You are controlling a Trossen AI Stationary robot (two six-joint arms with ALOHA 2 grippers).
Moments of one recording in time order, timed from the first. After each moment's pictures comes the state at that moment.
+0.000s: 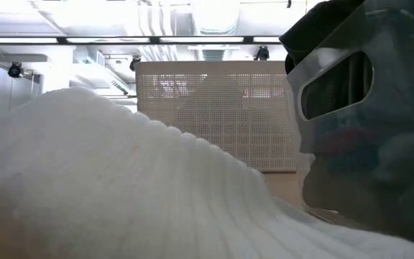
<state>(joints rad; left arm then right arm) -0.23 1.05 1.55 -0.23 0.06 -0.55 0.37 1.75 2.31 -1.31 0.54 0.55</state>
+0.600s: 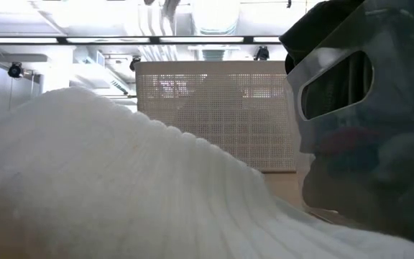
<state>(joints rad) -0.23 1.20 1.56 -0.11 -0.19 -0.57 0.37 1.75 2.17 -0.72 0.44 0.46</state>
